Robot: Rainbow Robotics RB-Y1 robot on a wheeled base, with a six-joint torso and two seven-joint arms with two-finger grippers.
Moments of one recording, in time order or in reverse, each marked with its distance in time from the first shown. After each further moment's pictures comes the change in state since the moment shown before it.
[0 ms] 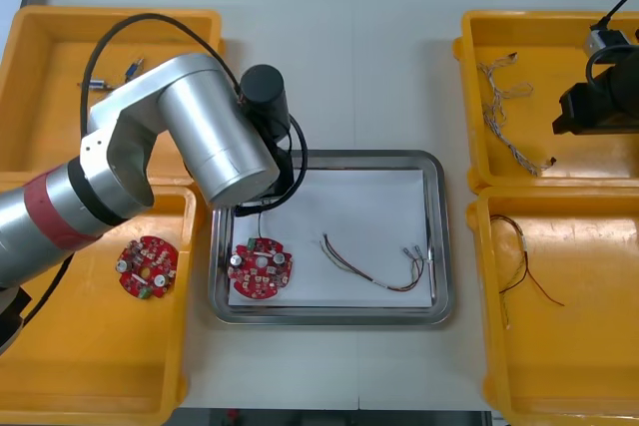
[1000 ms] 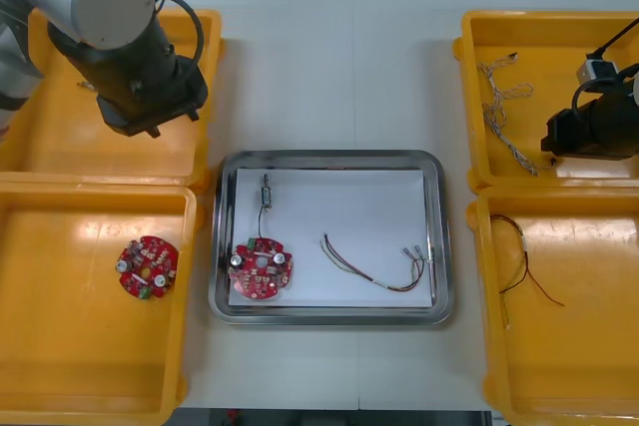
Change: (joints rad) right arm 0.113 0.054 -0.010 0.004 0.035 -0.192 -0.057; left arm -0.096 0.118 0.382 0.152 0.238 0.212 -0.027
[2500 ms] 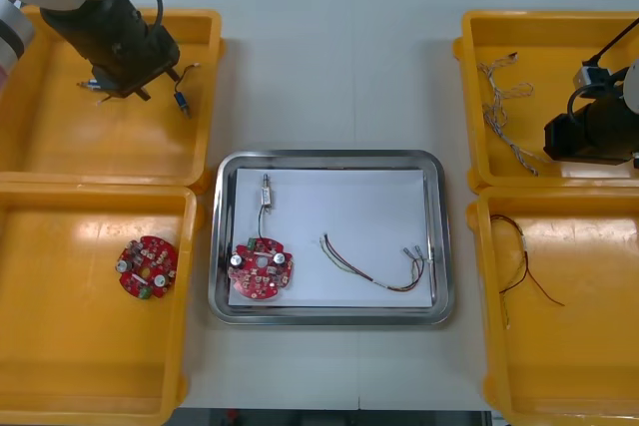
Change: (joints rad) right arm -0.030 -0.025 0.050 0.061 -0.003 0.002 -0.039; left arm -0.220 -0.051 -0.017 0.818 0.062 -0.482 -0.339
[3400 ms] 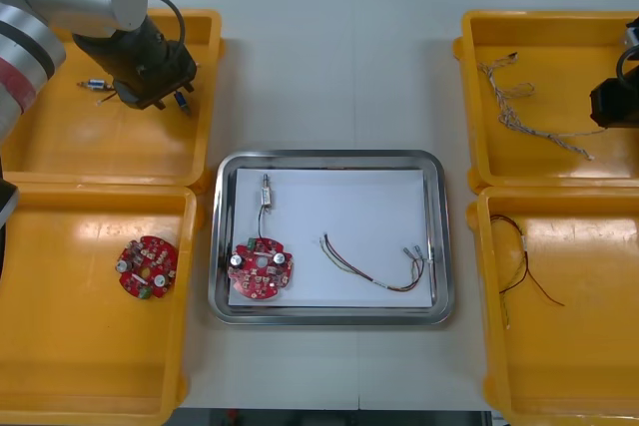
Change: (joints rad) right arm -0.173 -0.125 0.000 0.257 -0.053 -0.036 0.154; left arm 0.000 -0.038 -0.091 0.063 0.000 -0.127 -0.020
